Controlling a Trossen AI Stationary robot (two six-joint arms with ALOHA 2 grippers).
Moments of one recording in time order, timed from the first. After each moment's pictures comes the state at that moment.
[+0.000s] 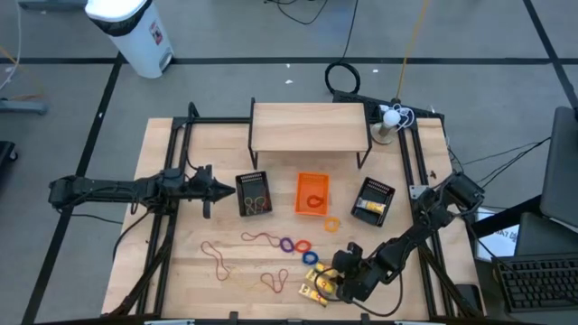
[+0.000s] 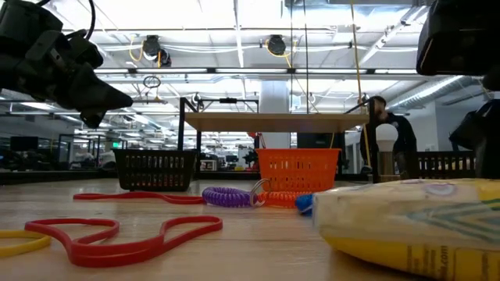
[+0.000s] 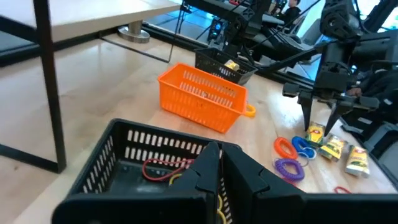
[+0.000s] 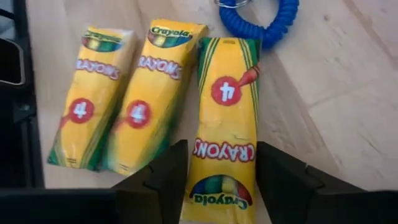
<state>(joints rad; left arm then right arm) 0.09 0.38 0.02 0.17 0.04 -0.30 0.75 1.80 0.91 -0.09 0.33 1.10</state>
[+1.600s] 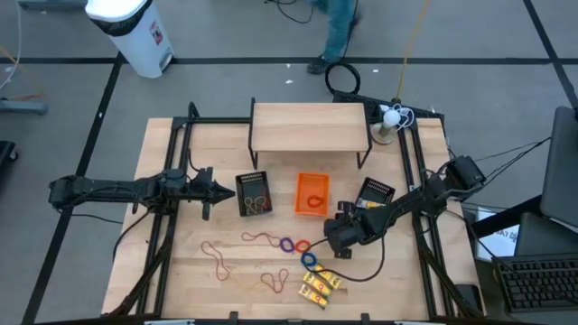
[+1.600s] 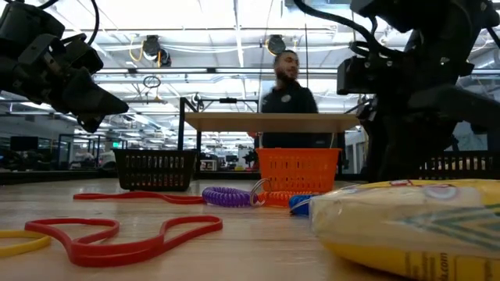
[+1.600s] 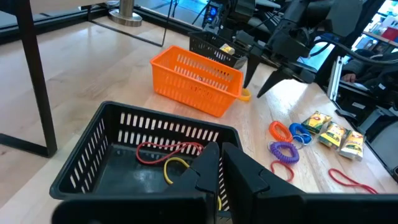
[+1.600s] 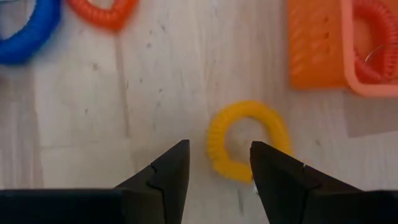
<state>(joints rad) 0.09 0.38 0.02 0.12 0.08 -0.30 0.40 1.68 0.89 -0.44 0.28 0.45</state>
